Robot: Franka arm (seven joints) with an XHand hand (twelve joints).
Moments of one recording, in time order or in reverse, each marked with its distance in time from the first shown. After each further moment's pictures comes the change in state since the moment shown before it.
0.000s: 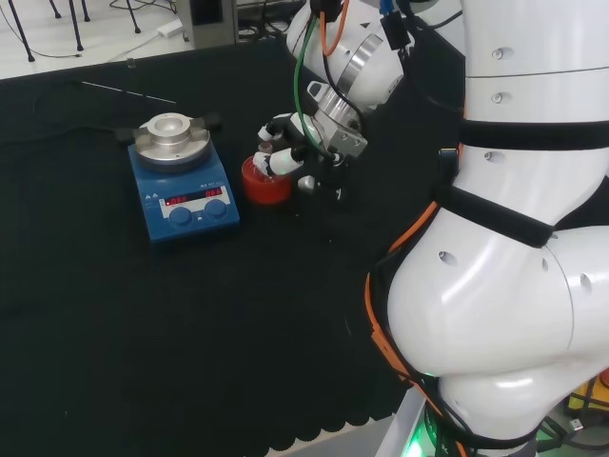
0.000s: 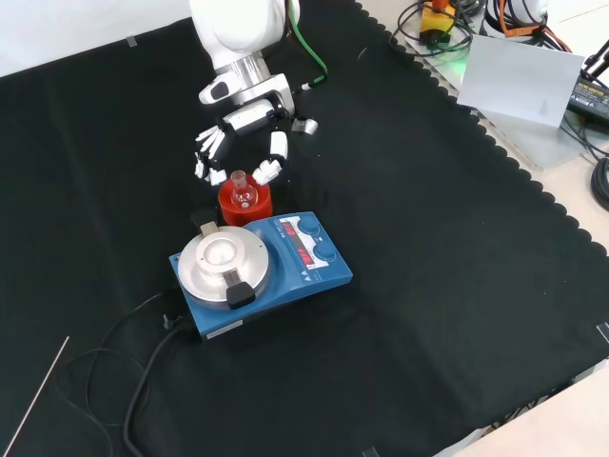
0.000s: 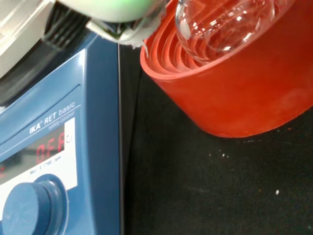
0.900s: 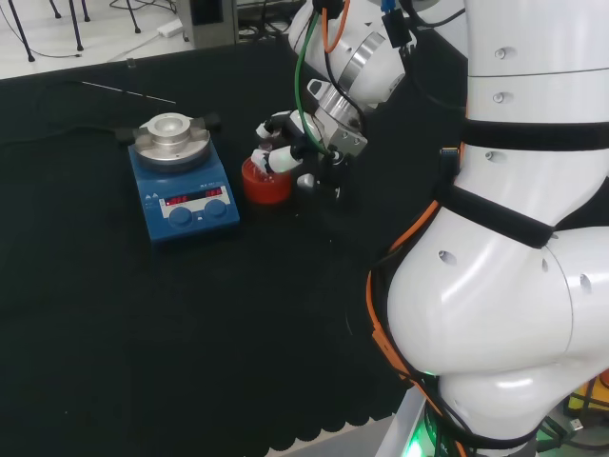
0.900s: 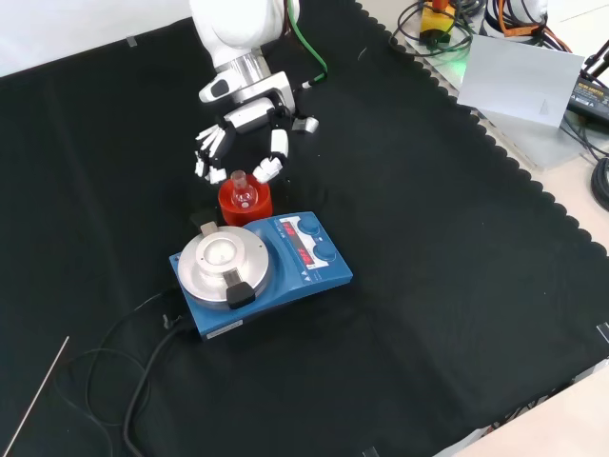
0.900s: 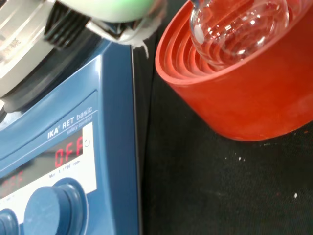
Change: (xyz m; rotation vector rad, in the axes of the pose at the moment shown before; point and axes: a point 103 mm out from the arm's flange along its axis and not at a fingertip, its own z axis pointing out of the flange) arm 0.006 -0.001 -0.003 -0.005 0.023 -0.014
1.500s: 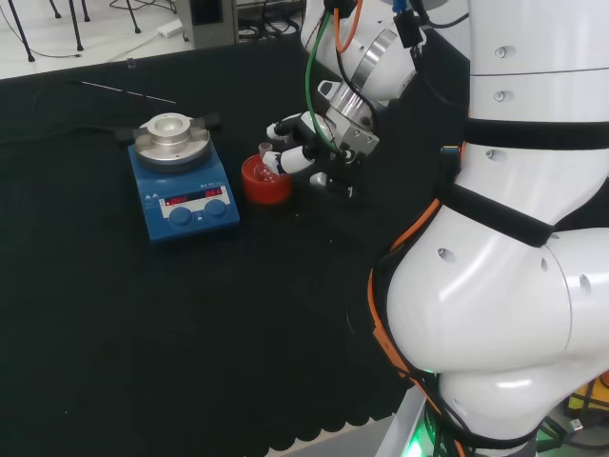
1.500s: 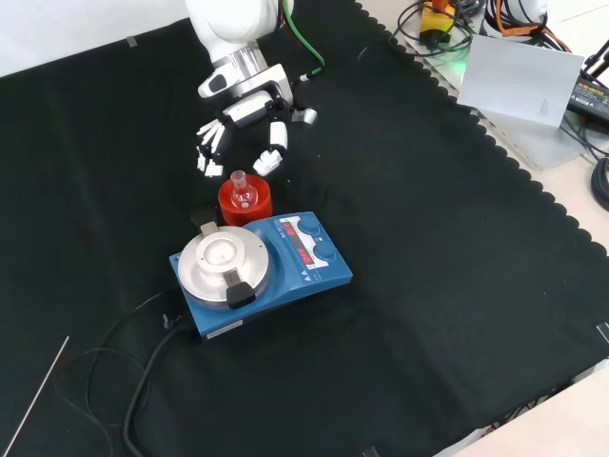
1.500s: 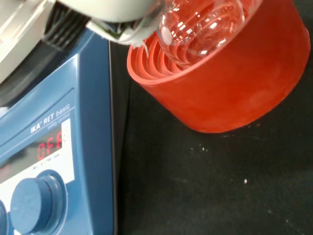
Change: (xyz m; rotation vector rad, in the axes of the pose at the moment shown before) arm -0.014 -0.008 -0.010 0.041 0.001 0.022
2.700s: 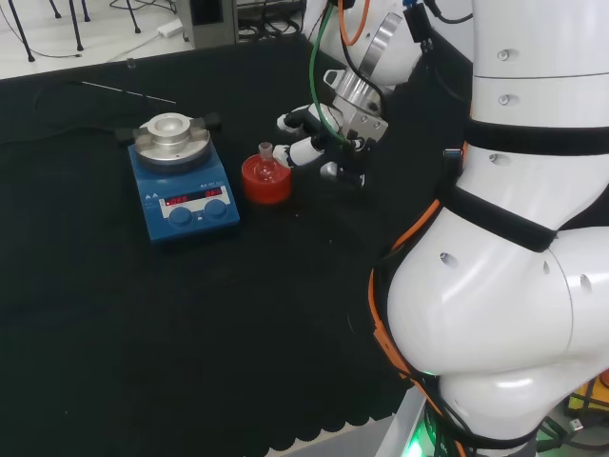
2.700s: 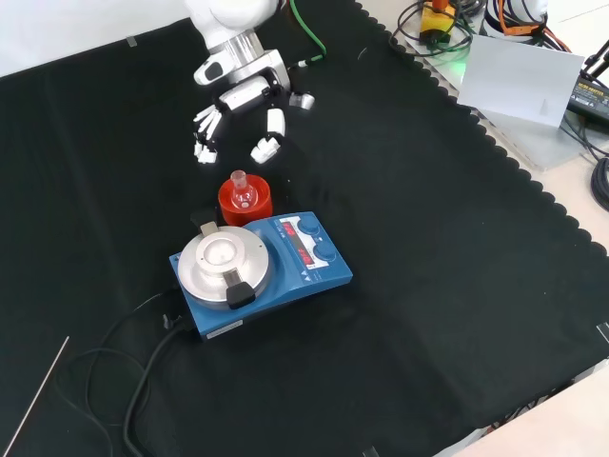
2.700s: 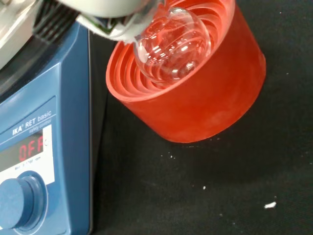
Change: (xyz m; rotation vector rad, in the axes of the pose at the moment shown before) arm -0.005 -0.009 -0.024 0.034 -0.080 0.033
